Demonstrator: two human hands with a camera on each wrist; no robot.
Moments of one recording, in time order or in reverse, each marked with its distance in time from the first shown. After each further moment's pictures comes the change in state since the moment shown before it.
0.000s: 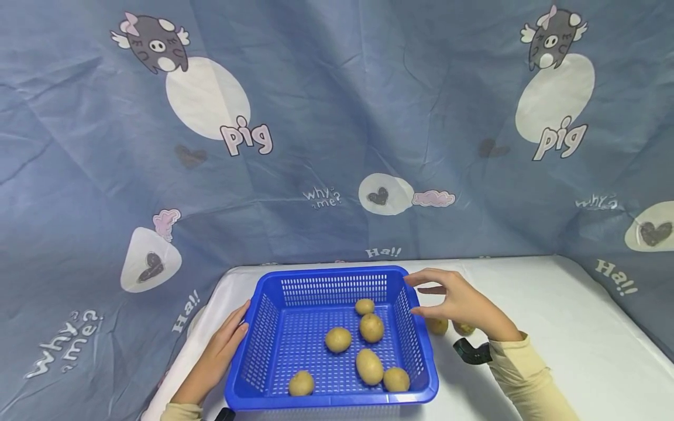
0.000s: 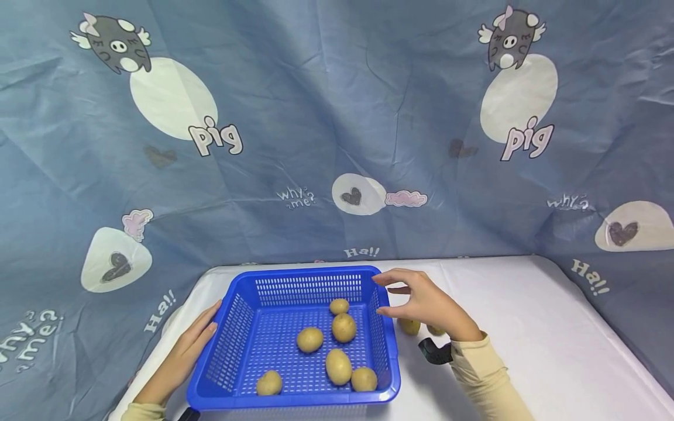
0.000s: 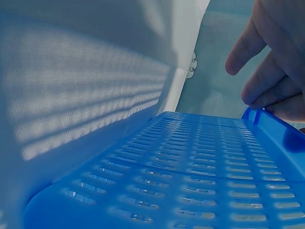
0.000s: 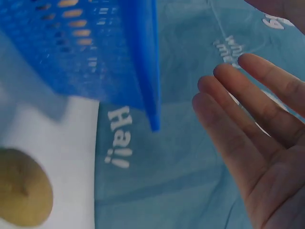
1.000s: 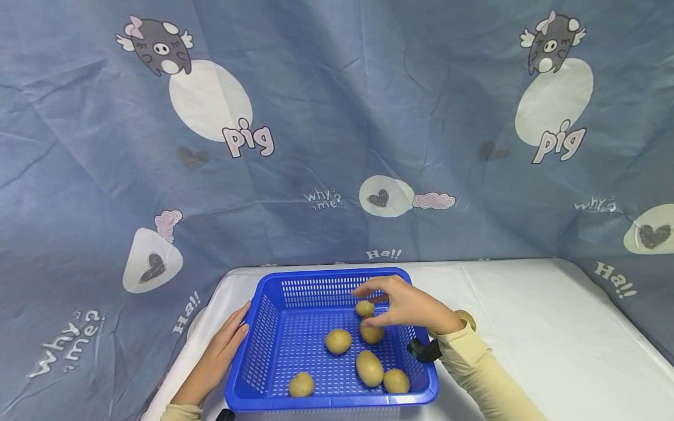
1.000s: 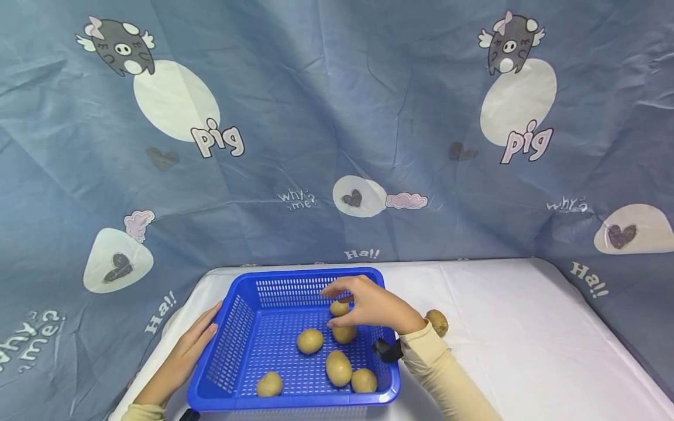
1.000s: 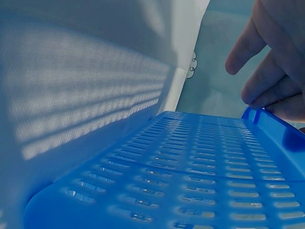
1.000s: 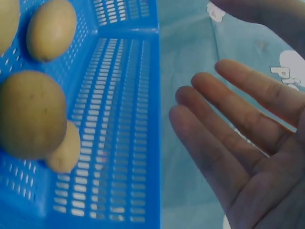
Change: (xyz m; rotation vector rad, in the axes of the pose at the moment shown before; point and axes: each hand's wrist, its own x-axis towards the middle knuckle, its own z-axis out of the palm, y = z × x) left_hand -0.002 0.000 -0.001 -0.022 -0.001 0.005; right_hand 0.058 -0.040 0.057 0.031 -0.243 -0.080
